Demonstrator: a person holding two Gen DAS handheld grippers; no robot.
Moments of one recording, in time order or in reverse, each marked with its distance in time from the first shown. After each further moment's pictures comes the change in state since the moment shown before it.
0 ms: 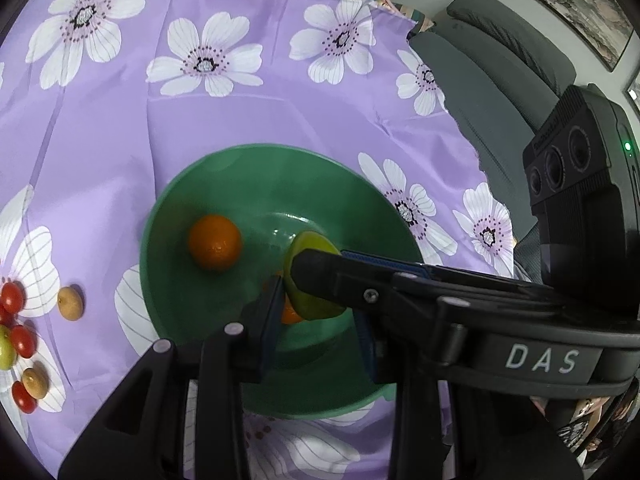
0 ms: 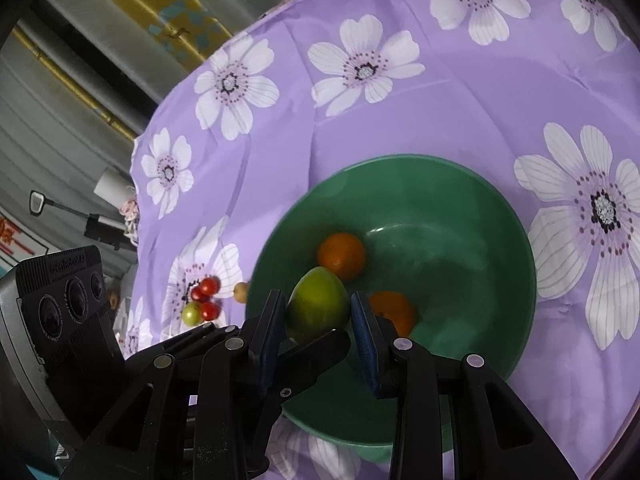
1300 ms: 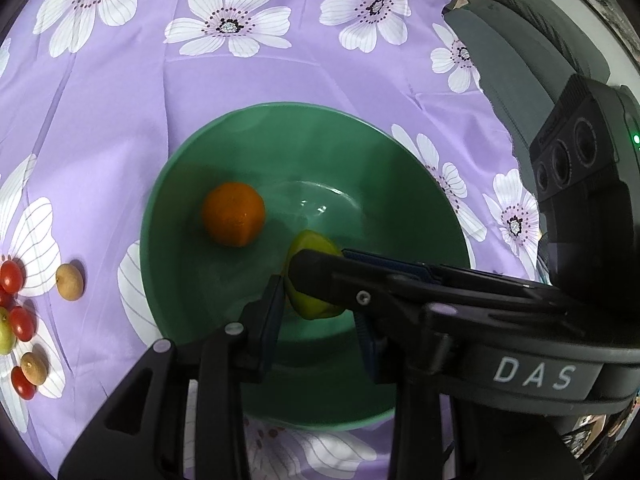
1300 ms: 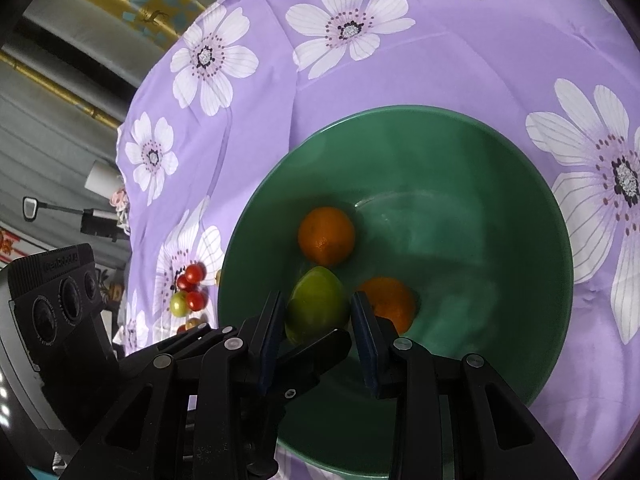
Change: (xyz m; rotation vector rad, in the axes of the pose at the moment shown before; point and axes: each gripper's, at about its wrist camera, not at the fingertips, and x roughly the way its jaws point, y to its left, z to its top) left arm 0.022 0.011 0.001 -0.059 0.109 0.081; right arm 0.031 -0.016 0.000 0.055 0.110 0.009
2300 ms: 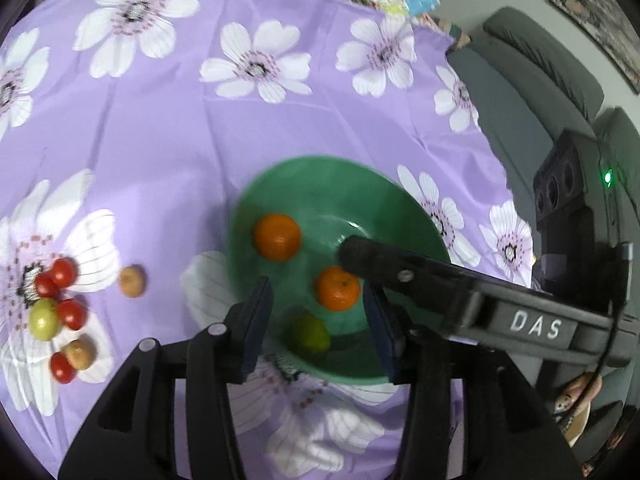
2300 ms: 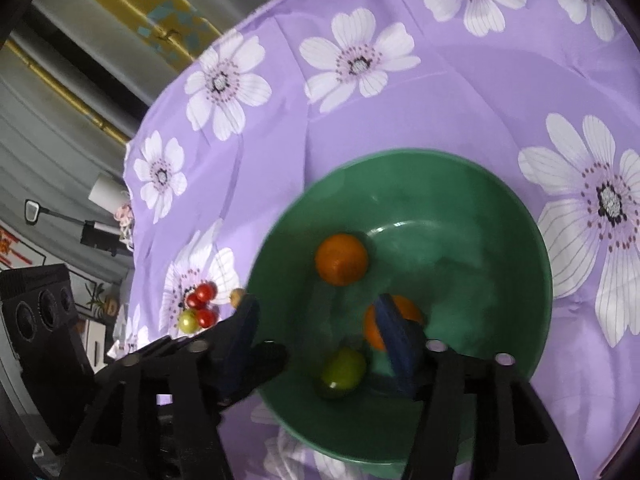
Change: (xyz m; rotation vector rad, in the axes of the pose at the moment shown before) left arm -0.067 0.018 -0.012 -0.040 -0.147 0.031; right arm -0.024 0.024 -0.004 -0.040 -0.141 -0.015
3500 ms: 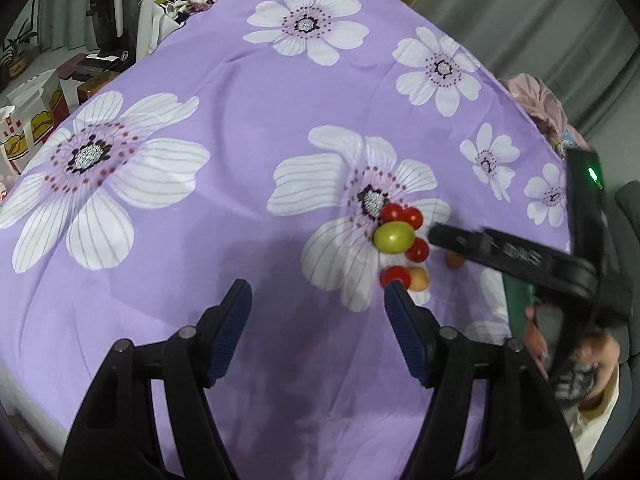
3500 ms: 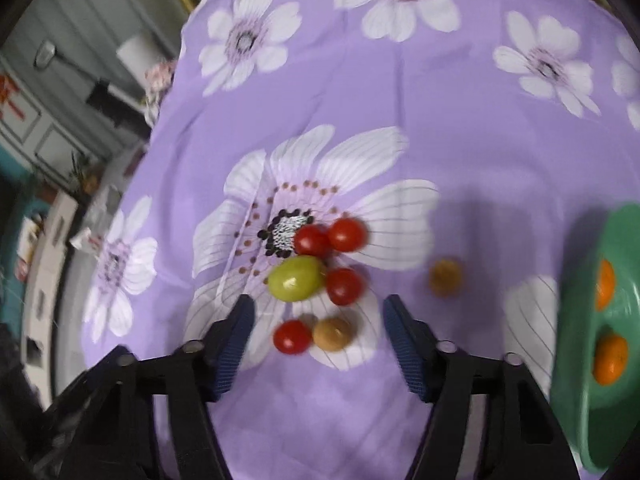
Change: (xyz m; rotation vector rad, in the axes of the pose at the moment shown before) left arm -0.155 0.205 -0.140 -0.533 -0.223 0.350; right arm 0.154 0.212 -0.057 -0.437 0.248 -0.110
